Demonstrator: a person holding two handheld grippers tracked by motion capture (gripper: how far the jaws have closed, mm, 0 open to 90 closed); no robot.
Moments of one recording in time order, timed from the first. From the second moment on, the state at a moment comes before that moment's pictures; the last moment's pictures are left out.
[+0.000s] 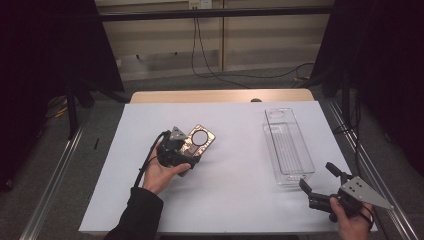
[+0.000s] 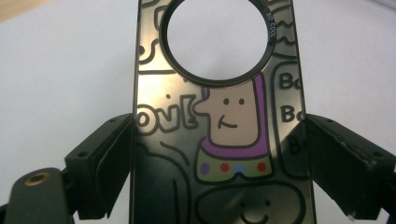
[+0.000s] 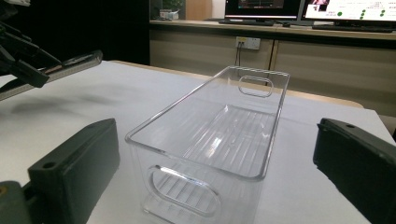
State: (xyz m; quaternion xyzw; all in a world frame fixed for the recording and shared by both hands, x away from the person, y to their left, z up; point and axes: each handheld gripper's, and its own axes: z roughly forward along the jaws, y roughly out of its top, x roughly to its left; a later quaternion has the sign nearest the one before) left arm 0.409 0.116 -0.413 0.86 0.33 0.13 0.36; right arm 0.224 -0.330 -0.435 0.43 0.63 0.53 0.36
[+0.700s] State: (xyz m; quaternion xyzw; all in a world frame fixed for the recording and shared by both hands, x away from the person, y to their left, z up) left arm 0.379 0.167 -0.394 0.80 0.32 0.18 0.48; right arm 0.224 -0.329 -0.435 0.43 0.63 0.54 0.35
